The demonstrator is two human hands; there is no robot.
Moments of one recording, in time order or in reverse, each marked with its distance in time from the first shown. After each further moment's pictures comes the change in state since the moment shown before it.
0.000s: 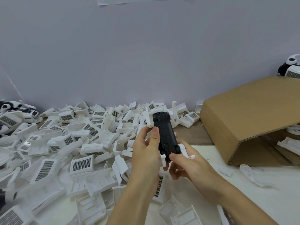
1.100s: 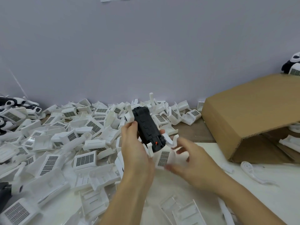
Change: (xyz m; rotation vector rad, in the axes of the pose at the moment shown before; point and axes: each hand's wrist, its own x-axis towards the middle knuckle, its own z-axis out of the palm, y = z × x) left_hand 0.000 0.020 -0.010 -0.455 0.140 -0.074; right_hand 0.002 0.004 -0.008 -0.680 0.114 -0.130
